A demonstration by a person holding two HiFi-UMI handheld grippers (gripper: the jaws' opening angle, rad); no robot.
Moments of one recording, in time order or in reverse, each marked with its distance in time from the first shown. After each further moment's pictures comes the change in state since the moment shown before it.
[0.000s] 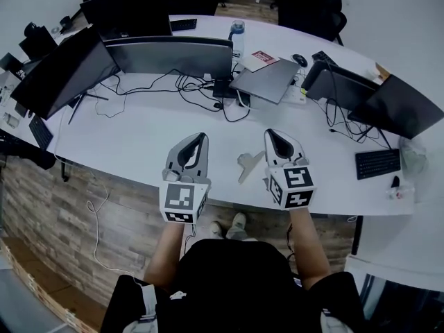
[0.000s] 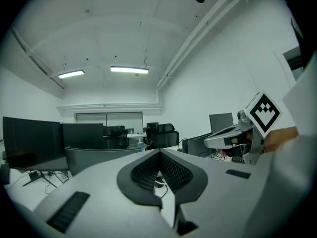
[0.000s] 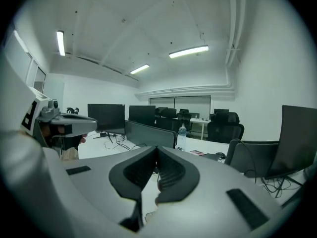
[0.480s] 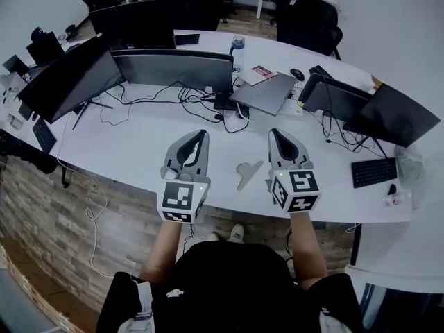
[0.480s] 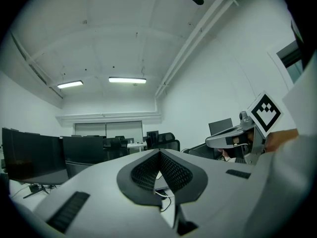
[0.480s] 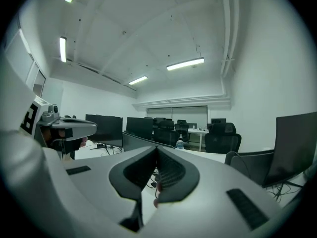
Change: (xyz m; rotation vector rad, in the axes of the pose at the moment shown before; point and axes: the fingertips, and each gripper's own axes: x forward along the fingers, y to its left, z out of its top) left arm -0.014 0.000 0.053 0.055 -0.107 0.003; right arm -0.028 -0.003 0.051 0.005 -0.134 -0.032
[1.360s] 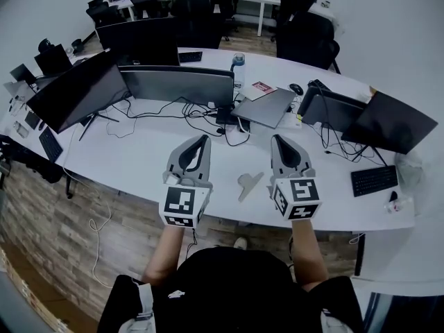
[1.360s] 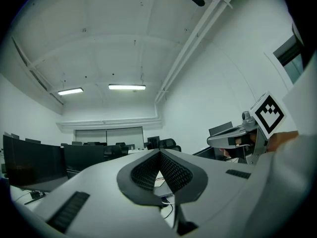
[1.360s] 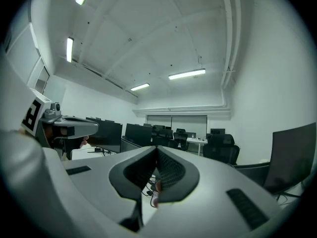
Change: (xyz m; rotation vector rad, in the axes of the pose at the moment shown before) left arm -0.011 -0.005 0.036 0.028 -0.066 0.013; right arm -0.024 0.001 0.036 -0.055 -0.099 -0.014
